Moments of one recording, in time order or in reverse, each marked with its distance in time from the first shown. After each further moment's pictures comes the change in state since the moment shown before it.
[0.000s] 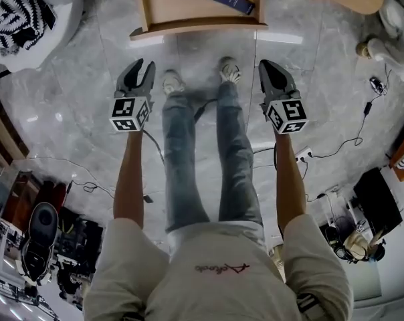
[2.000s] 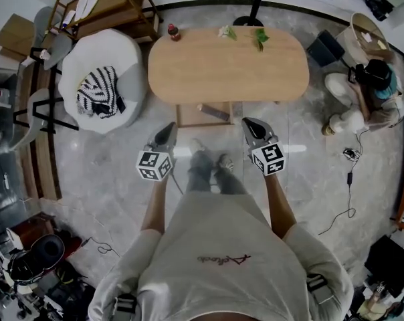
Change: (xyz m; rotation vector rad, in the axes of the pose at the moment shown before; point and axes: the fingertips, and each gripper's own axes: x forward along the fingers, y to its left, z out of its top) left arm -0.244 -0.240 0.395 0.088 -0.354 -0.028; right arm -0.278 0.050 0.365 -0.234 -0.292 0.147
